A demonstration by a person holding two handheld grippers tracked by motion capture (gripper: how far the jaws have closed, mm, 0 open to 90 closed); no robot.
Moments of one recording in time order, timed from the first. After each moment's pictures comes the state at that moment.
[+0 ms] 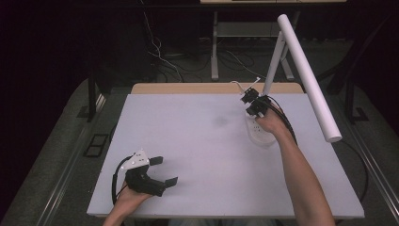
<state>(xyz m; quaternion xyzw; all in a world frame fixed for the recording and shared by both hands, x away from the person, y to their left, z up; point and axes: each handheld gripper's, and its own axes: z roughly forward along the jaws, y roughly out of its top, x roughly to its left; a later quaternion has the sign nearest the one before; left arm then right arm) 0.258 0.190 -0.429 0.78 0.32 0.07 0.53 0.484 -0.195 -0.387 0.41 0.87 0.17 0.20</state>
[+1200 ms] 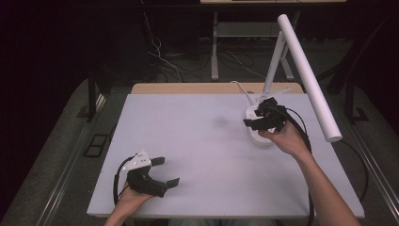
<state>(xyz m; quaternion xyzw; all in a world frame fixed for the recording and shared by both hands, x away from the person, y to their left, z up) 0.256 0.185 -0.429 0.79 0.32 0.07 0.53 0.383 -0.218 -0.333 0.40 0.84 0.34 0.17</state>
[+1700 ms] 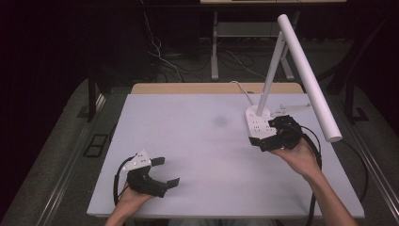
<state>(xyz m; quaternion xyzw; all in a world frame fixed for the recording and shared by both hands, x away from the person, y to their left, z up) 0.256 0.185 -0.429 0.79 0.32 0.07 0.53 0.330 -0.242 -0.339 0.40 0.82 0.39 0.14</state>
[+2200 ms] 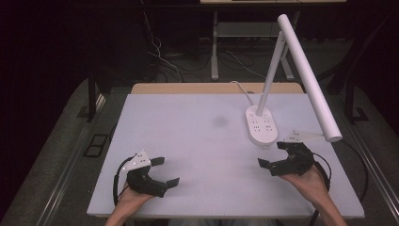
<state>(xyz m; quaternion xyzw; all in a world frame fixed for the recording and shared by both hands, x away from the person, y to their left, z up) 0.255 0.185 -0.429 0.78 0.32 0.07 0.53 0.276 -0.268 -0.381 0.42 0.80 0.41 0.12</state>
